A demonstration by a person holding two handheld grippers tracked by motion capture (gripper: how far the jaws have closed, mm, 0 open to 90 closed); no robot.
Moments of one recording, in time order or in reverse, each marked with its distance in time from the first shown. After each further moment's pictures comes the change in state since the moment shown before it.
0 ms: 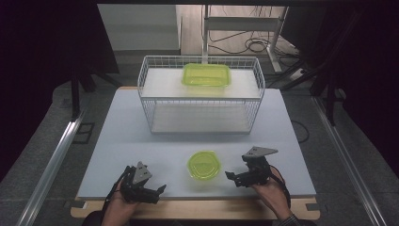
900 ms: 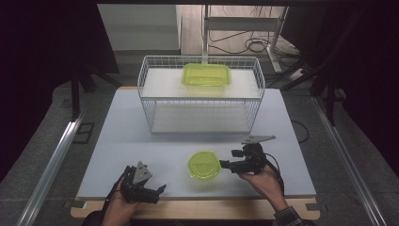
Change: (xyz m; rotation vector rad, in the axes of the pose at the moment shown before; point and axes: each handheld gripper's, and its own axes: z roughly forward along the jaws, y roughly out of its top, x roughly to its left) left arm 0.000 0.000 0.000 0.004 0.002 0.003; right arm -0.001 0.038 0.003 -0.003 0.131 0.123
